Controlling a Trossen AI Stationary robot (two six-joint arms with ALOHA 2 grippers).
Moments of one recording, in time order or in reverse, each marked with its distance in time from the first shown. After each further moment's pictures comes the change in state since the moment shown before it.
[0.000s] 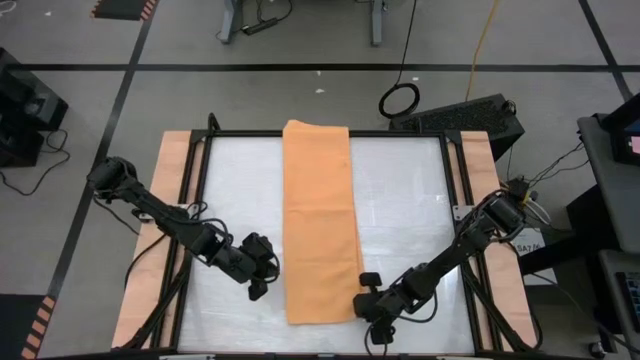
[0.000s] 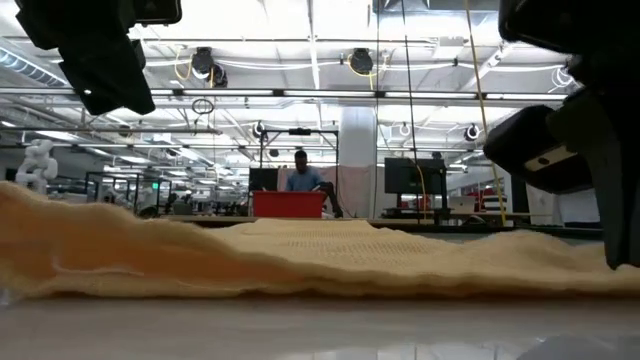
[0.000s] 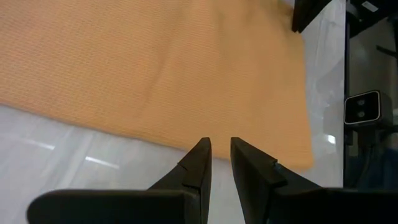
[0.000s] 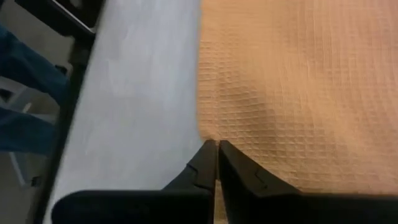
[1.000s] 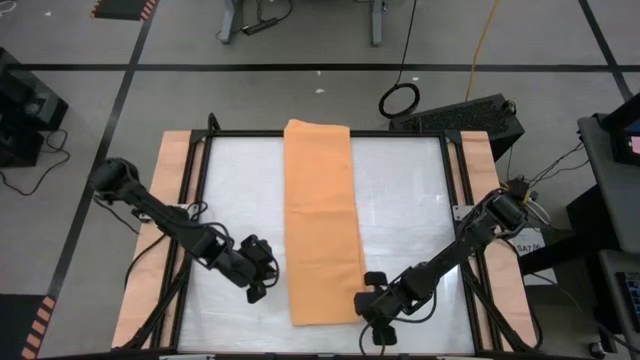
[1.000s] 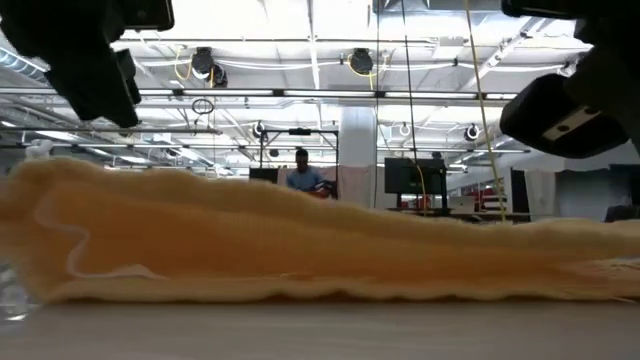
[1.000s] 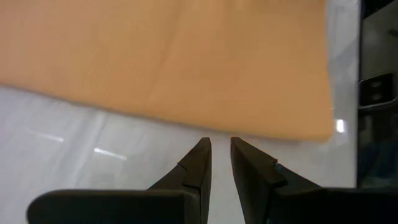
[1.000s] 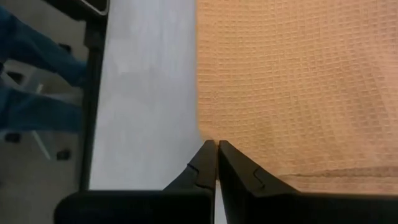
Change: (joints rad) left arm -0.022 0.028 0.000 -0.027 0.006 -0.005; right arm -0.017 -0.031 0.115 -0.276 -0.104 0.072
